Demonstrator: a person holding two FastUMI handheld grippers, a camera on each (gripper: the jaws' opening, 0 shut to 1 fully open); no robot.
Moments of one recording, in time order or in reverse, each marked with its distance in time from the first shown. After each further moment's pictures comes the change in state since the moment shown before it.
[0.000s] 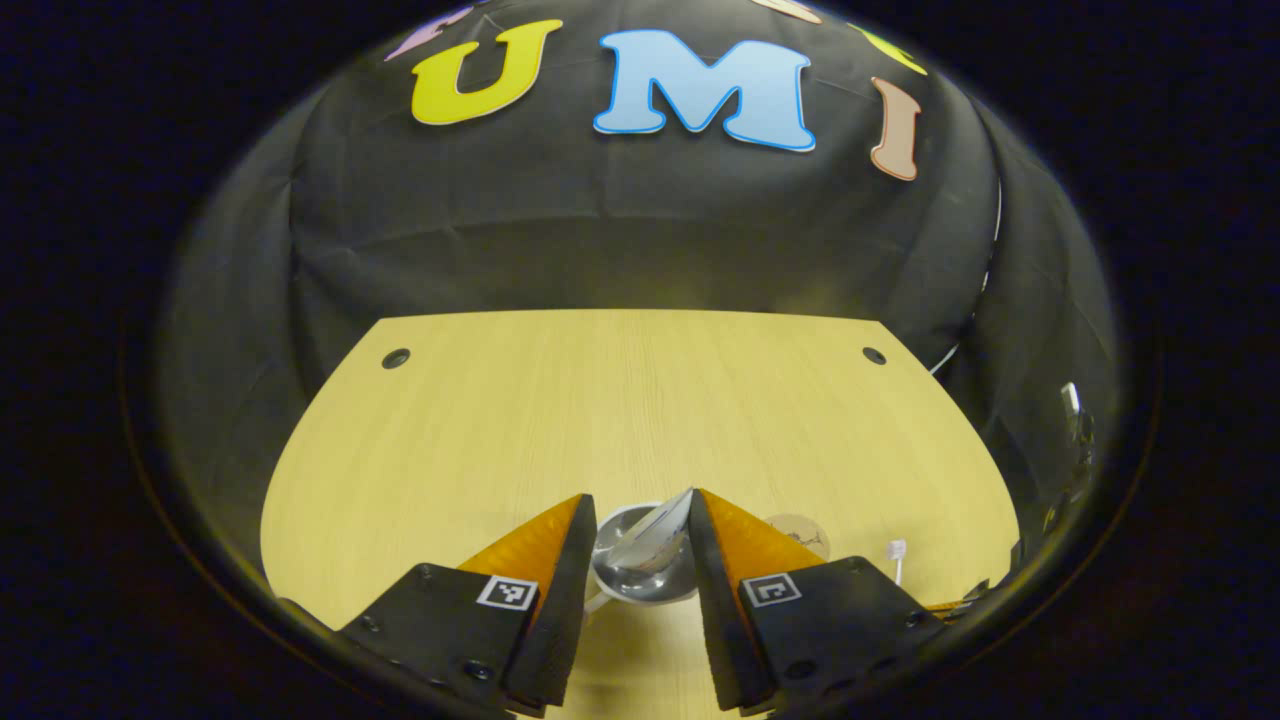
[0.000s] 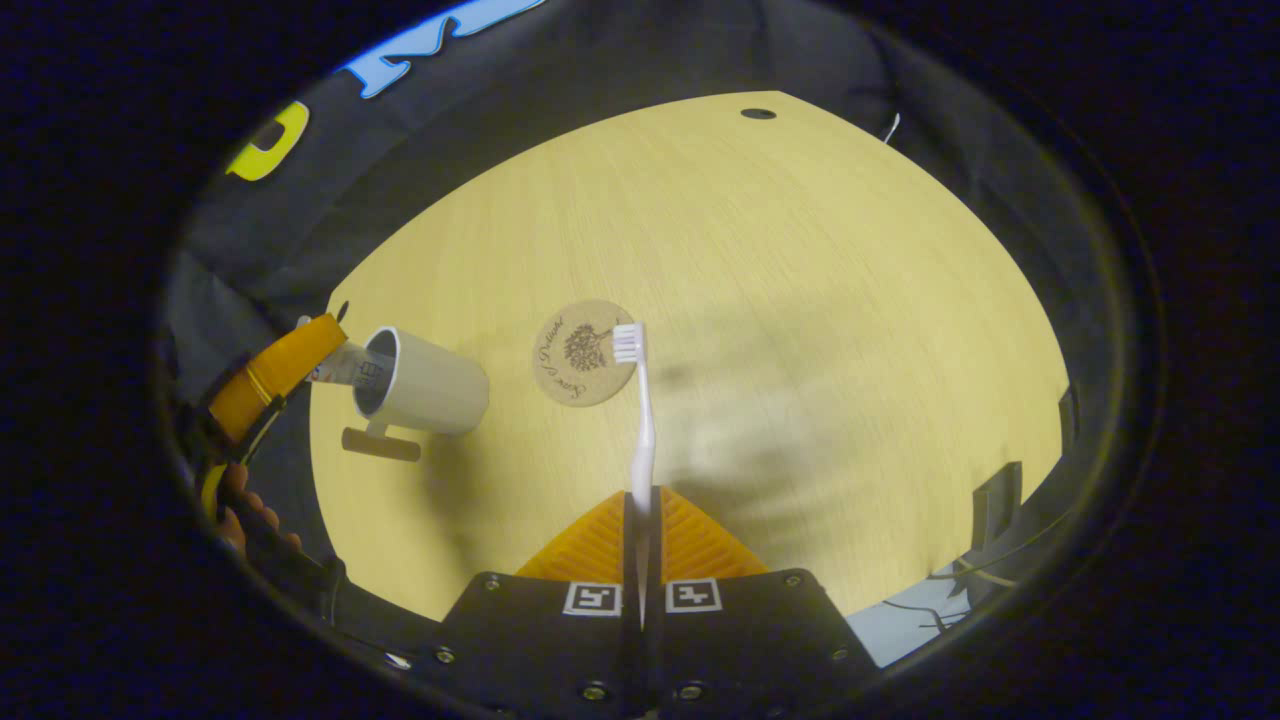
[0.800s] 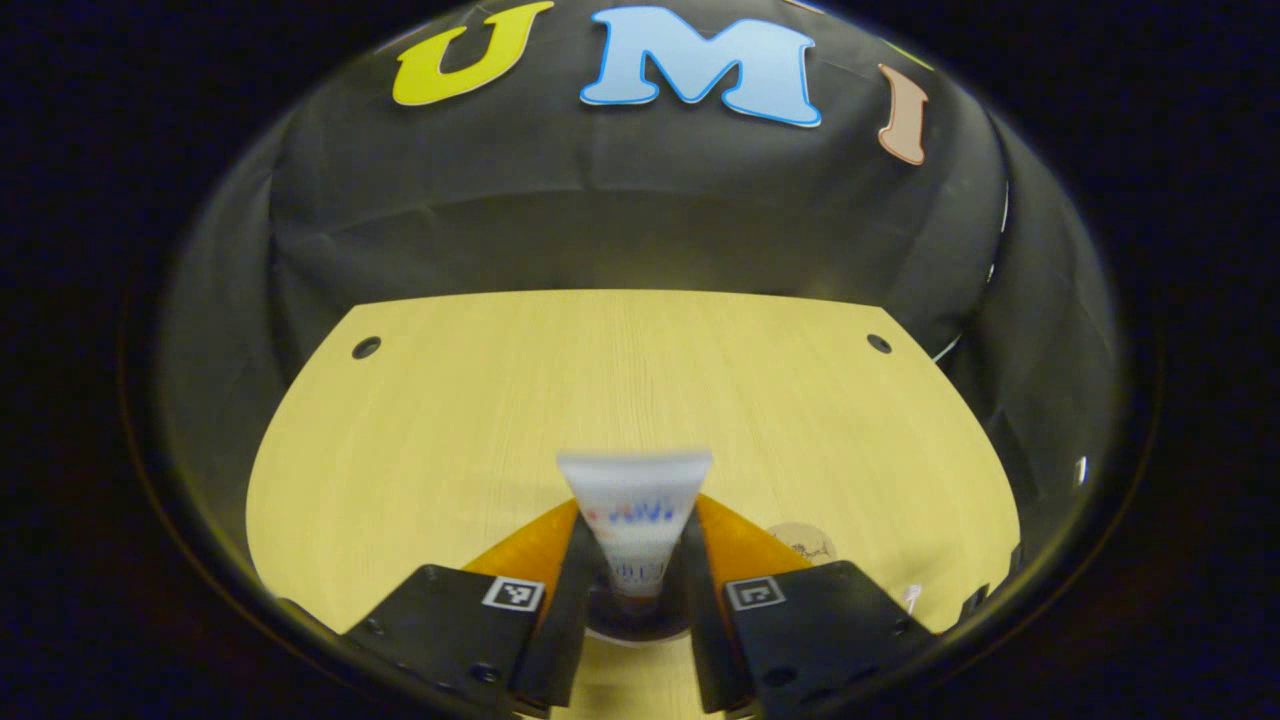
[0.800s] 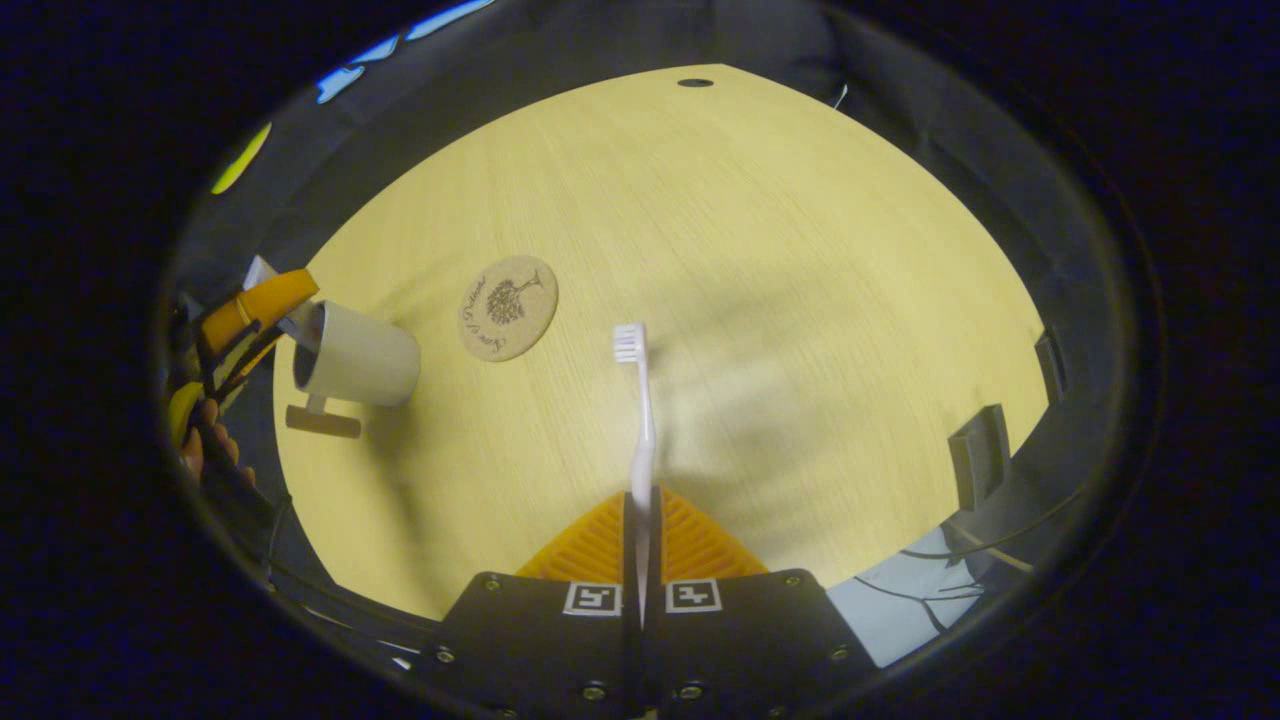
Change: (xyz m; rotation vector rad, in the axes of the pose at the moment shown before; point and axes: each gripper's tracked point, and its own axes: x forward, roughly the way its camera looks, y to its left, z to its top) left arm 0.055 -0.010 -0.010 -0.013 0.082 -0.025; right arm 0.000 -0.049 -0.049 0.085 0.078 -0.112
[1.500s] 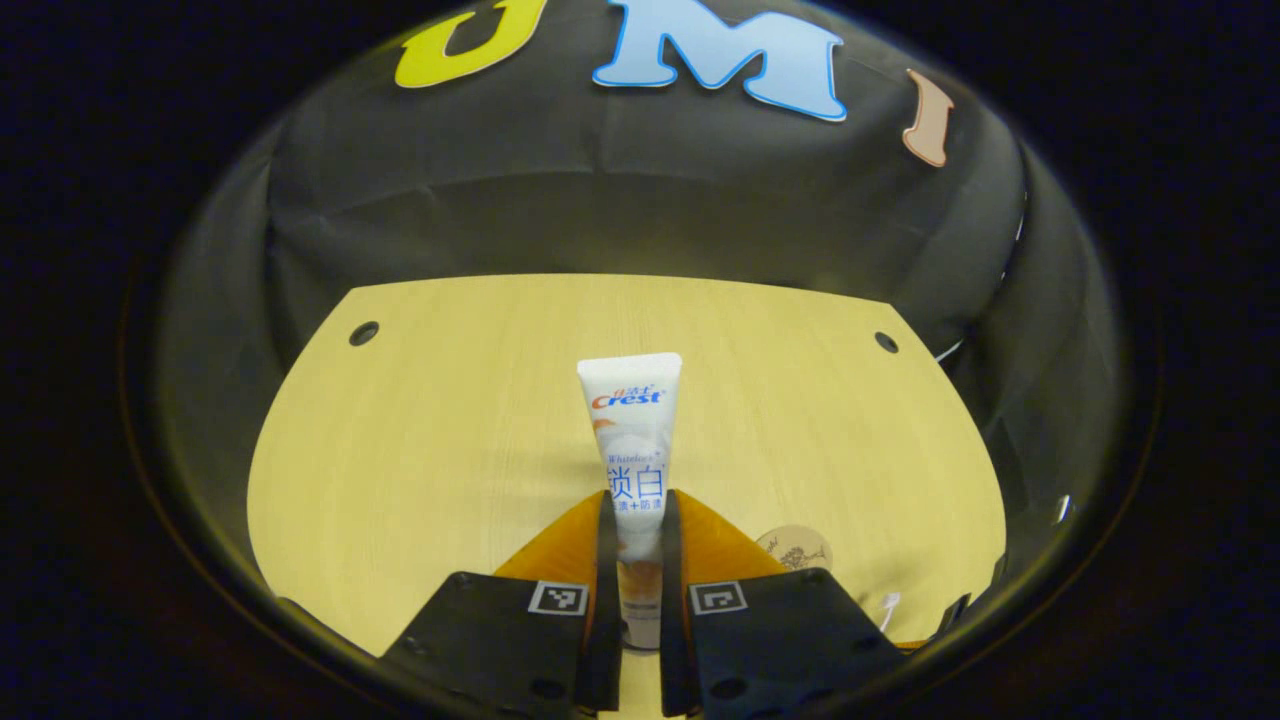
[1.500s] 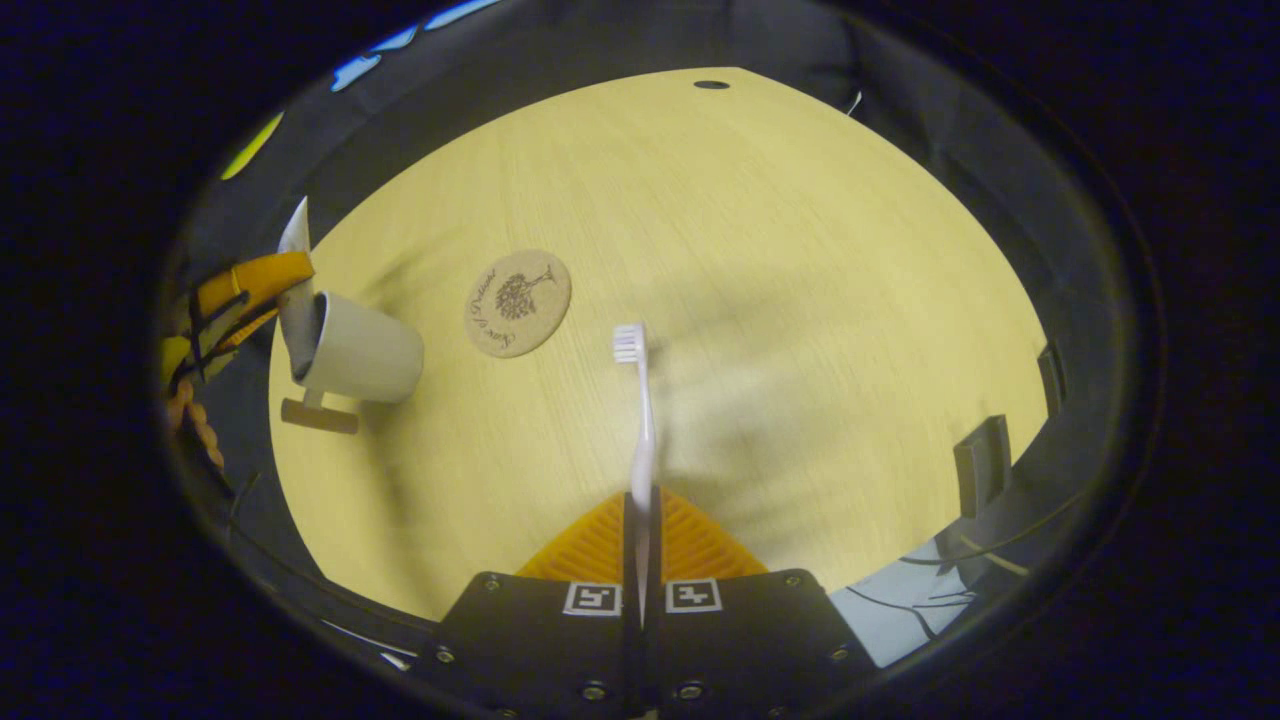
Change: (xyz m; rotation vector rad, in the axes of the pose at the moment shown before) left arm 0.010 0.002 0.021 -0.040 0.043 -0.007; right arm 0.004 0.005 0.003 -0.028 -0.003 -0.017
